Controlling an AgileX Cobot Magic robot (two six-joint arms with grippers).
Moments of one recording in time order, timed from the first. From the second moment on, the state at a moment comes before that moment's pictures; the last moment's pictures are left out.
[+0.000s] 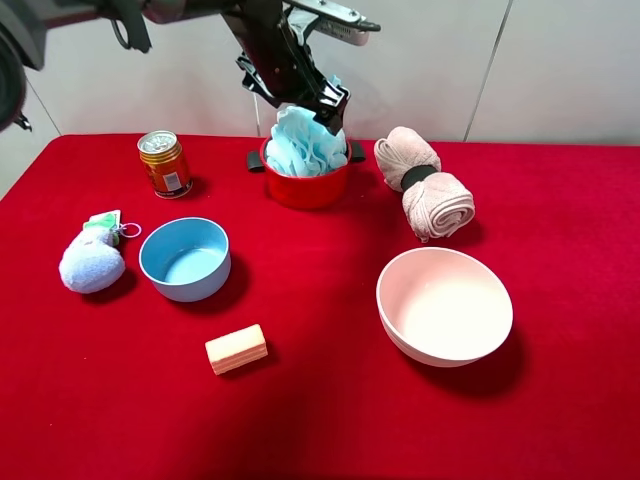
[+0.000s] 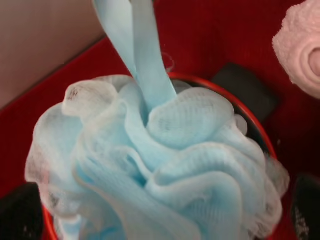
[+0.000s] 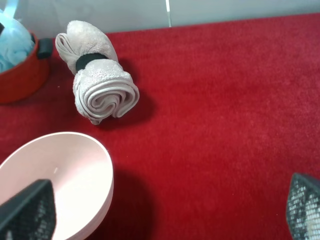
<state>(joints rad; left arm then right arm) -0.52 2.31 -2.06 0.06 0.72 0.14 0.08 -0.01 -0.50 0.00 1.03 0.09</state>
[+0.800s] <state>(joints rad) -0.52 2.15 -2.06 0.06 1.11 0.13 0.08 -0.01 -0.50 0.00 1.03 0.09</state>
